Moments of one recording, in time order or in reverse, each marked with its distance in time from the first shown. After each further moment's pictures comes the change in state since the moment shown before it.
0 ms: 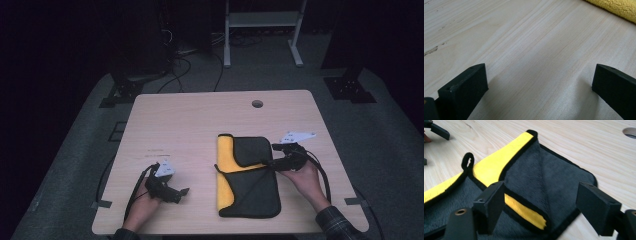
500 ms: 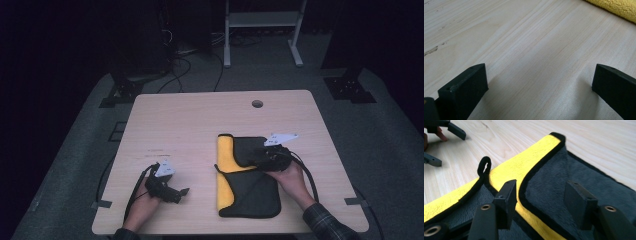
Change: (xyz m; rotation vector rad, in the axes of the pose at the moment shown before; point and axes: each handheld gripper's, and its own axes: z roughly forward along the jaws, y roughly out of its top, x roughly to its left) left arm 0.000 0.000 0.000 0.001 0.000 0.001; right arm 0.022 0.009 0.033 0.003 0.087 -0.039
